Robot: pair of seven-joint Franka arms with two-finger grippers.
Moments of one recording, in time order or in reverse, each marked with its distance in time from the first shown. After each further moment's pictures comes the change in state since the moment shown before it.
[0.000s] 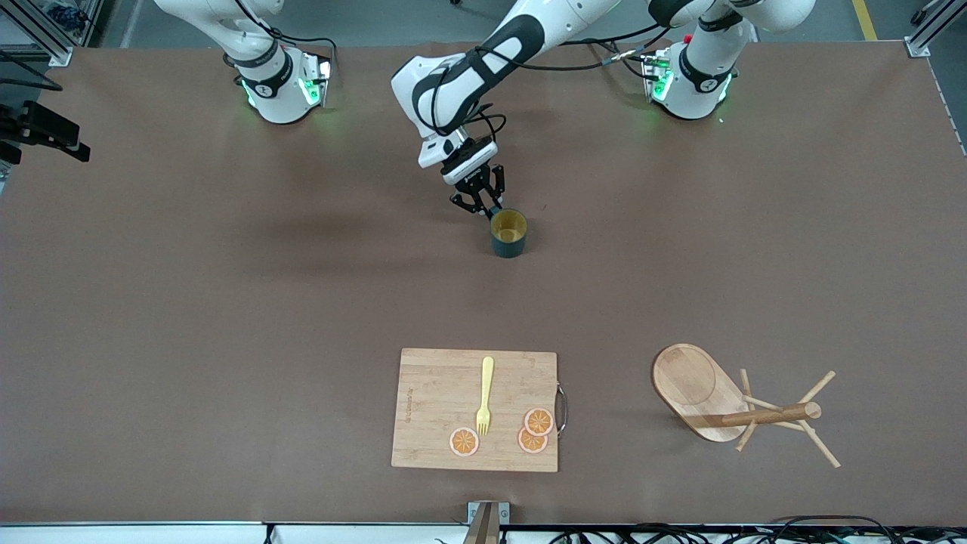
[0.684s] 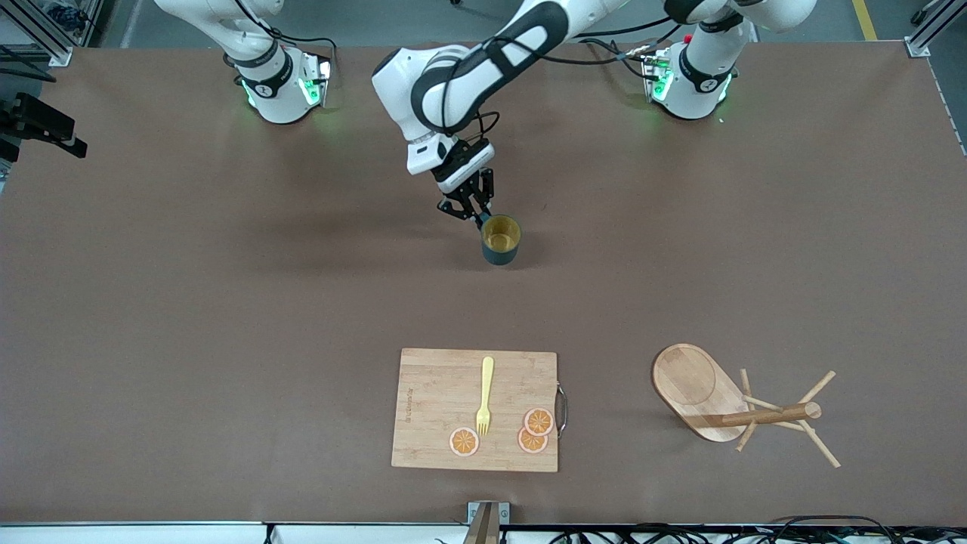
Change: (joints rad) left arm 0.107 -0.096 0.003 0.162 -0.174 -0.008 0.119; right arm -0.003 -0.011 0.000 0.003 0.012 0.010 -0.006
